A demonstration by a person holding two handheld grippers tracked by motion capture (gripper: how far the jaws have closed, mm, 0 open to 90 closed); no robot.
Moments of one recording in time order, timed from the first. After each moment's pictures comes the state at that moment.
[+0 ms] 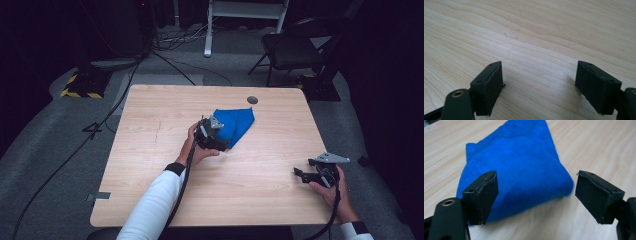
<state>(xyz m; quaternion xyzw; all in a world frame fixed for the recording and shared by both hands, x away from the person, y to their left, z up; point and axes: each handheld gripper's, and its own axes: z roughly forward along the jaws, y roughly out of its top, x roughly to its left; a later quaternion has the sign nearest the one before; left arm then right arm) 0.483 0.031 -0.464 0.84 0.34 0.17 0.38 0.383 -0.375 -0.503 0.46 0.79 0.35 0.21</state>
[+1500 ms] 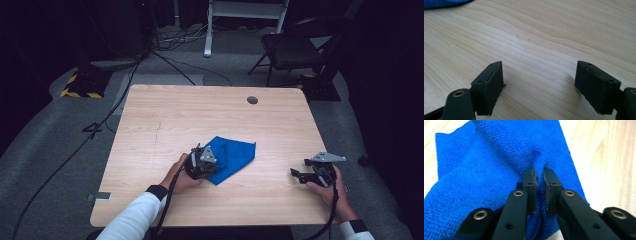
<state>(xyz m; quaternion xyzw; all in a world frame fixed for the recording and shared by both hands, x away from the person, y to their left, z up) 0.394 0.067 -0.488 0.91 0.20 0.08 0.35 0.385 -0.364 -0.501 0.44 0.81 0.35 0.19</state>
